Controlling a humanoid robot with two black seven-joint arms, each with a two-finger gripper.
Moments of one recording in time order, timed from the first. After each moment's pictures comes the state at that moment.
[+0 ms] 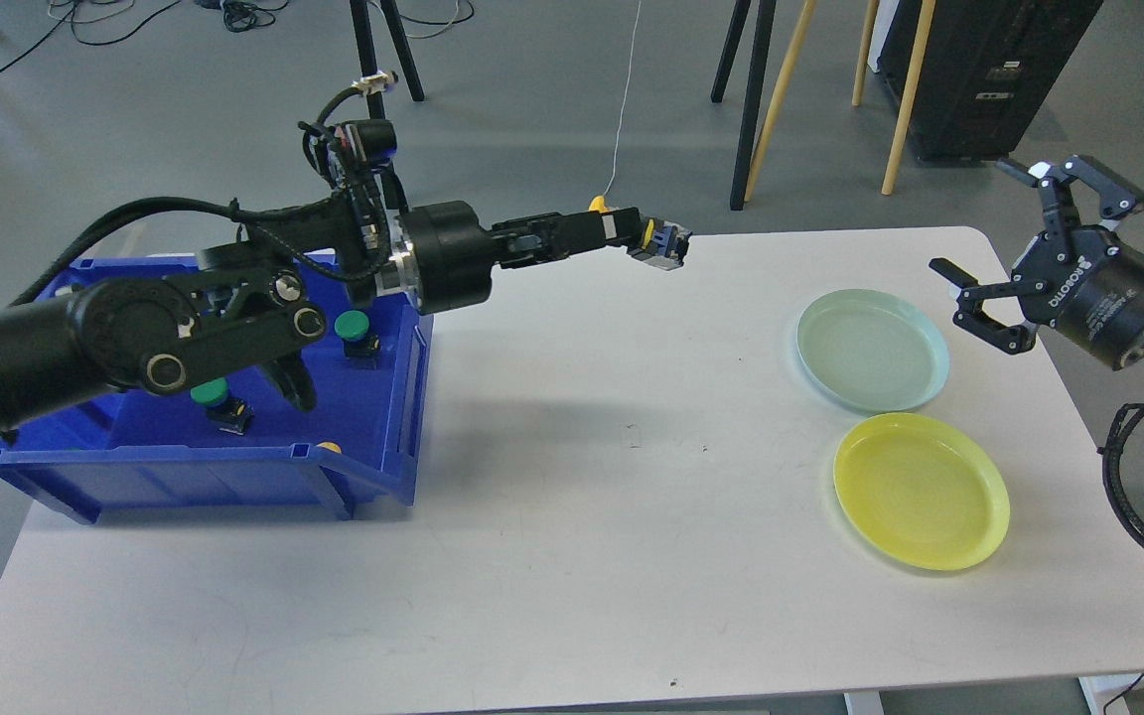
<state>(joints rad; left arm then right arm) -1.18 0.33 0.01 -1.05 0.94 -0.09 -0.49 0.57 -0.91 0.60 1.23 0.07 0.49 0.12</state>
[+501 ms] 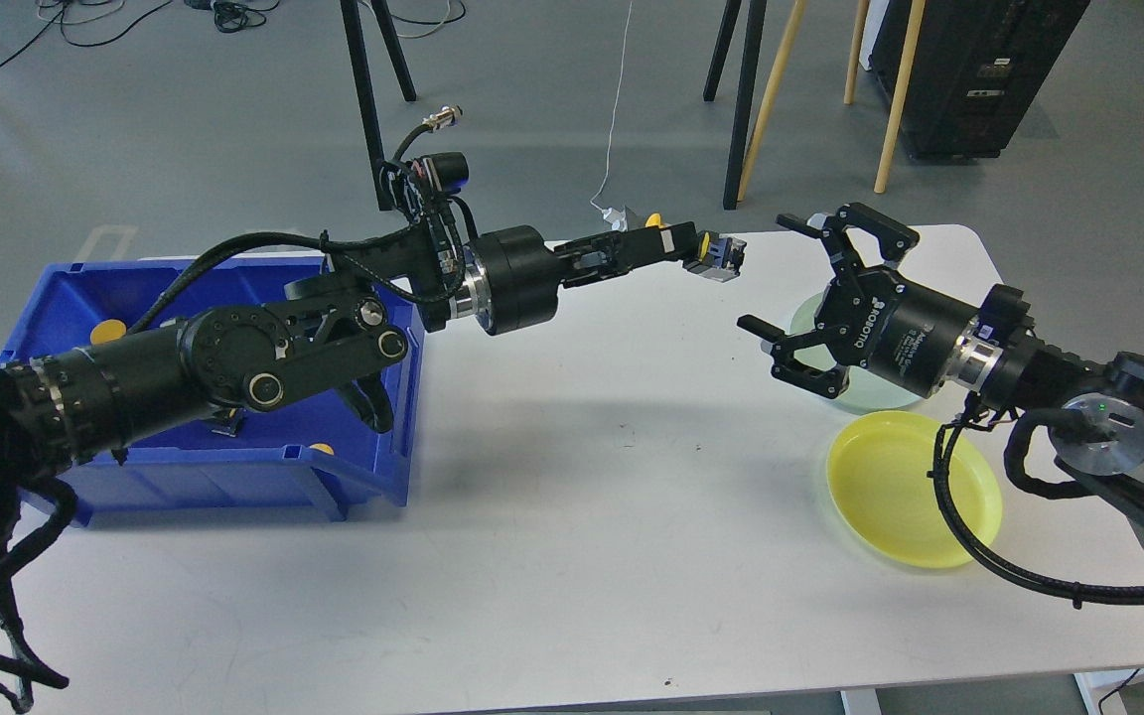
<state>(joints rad) -1.14 0.23 -0.02 -0.98 0.92 -0.08 -0.49 0.73 -0.64 0.44 1.25 0.04 0.49 0.08</state>
